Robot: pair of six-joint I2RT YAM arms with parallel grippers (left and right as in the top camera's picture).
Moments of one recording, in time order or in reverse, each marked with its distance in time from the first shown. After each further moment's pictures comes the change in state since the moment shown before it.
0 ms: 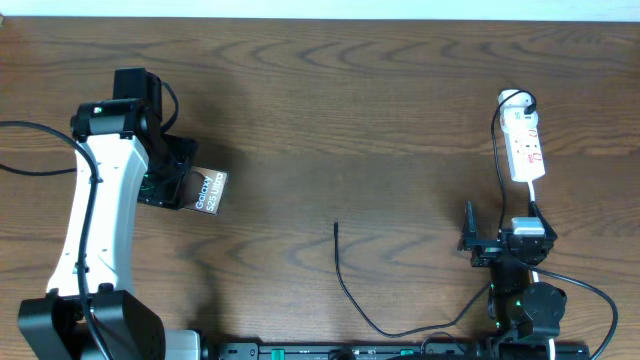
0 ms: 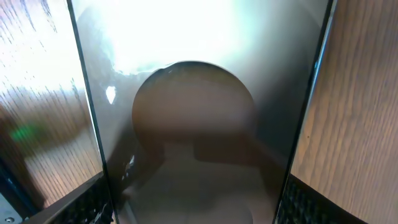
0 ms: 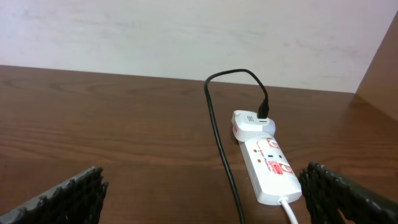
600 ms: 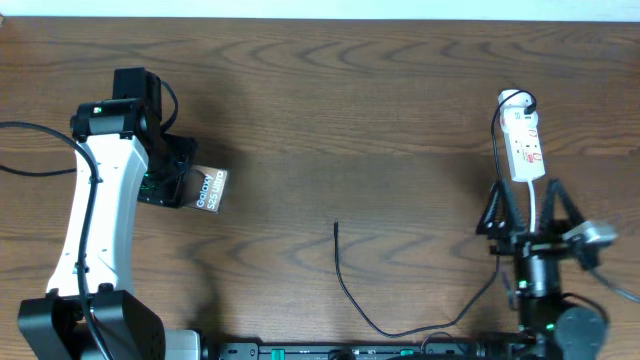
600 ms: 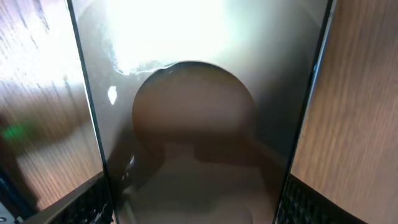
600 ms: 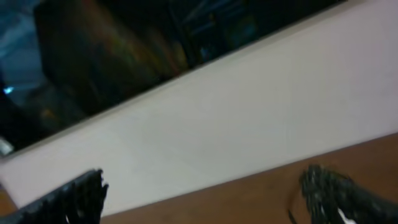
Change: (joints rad) left arm 0.000 0.000 0.000 0.013 0.013 -0.011; right arm 0.000 0.184 0.282 0.247 -0.099 0.564
